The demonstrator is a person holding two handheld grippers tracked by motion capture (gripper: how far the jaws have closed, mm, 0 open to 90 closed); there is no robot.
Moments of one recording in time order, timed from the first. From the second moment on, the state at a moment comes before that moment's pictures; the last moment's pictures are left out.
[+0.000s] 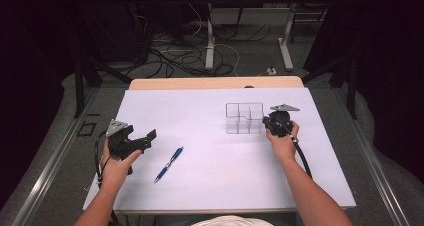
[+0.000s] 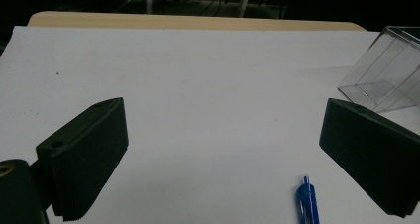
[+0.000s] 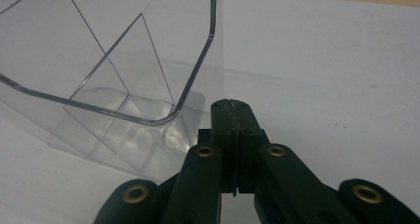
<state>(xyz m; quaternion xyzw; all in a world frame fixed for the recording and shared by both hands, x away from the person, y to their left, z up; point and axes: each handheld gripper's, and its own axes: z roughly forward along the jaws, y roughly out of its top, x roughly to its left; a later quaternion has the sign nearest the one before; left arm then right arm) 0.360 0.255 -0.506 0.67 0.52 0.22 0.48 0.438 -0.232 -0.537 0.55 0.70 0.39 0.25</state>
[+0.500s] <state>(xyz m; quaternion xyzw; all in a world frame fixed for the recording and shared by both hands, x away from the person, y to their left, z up) 0.360 0.256 -0.506 0.68 0.52 0.22 0.47 0.442 -0.207 -0.535 0.53 0.71 0.40 0.24</state>
